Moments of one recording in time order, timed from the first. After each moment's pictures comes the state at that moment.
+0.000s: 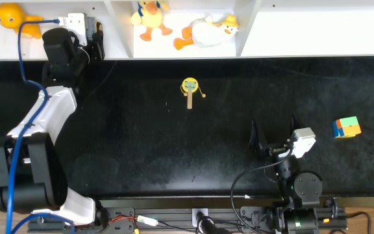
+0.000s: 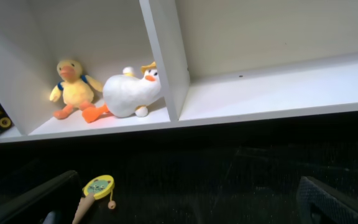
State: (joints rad) left arm 0.08 1.75 1.04 0.23 0.11 0.02; right arm 0.08 0.01 0.02 -0.01 -0.12 0.23
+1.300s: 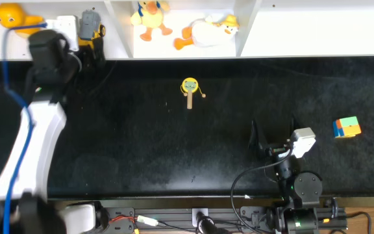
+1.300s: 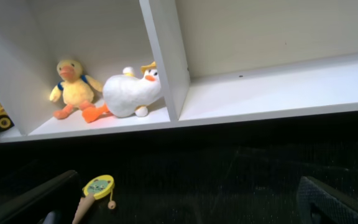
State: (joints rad) left arm 0.08 1.44 1.05 -0.14 0.08 0.00; right arm 0.08 0.01 0.02 -0.01 -0.12 0.23
